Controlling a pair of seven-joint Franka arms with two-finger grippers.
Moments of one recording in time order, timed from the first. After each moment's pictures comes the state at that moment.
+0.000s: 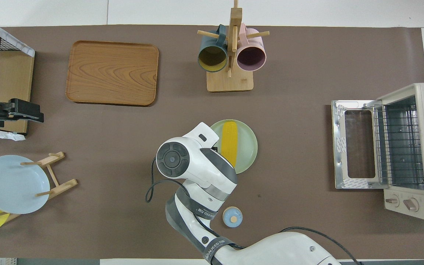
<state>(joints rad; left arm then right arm) -0.03 -0.05 -0.02 -1.73 -0.04 1.66 -0.08 0.76 0.48 0.01 -1.74 -0.19 2.22 0.87</state>
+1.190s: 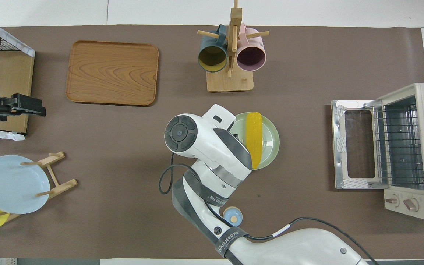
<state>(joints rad) -0.03 -0.04 -0.02 -1.74 -0.04 1.72 -0.08 0.69 0.44 0.01 -1.63 -0.24 1.88 0.67</state>
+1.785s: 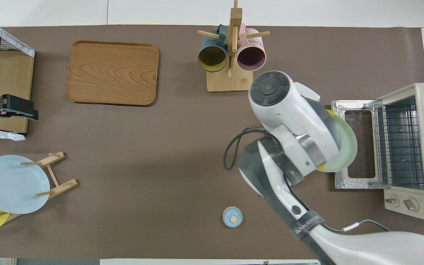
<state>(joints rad) -0.03 -0.03 -0.02 -1.65 -0.04 1.60 -0.08 0.39 0.20 0.00 -1.82 -0.26 1.67 0.46</state>
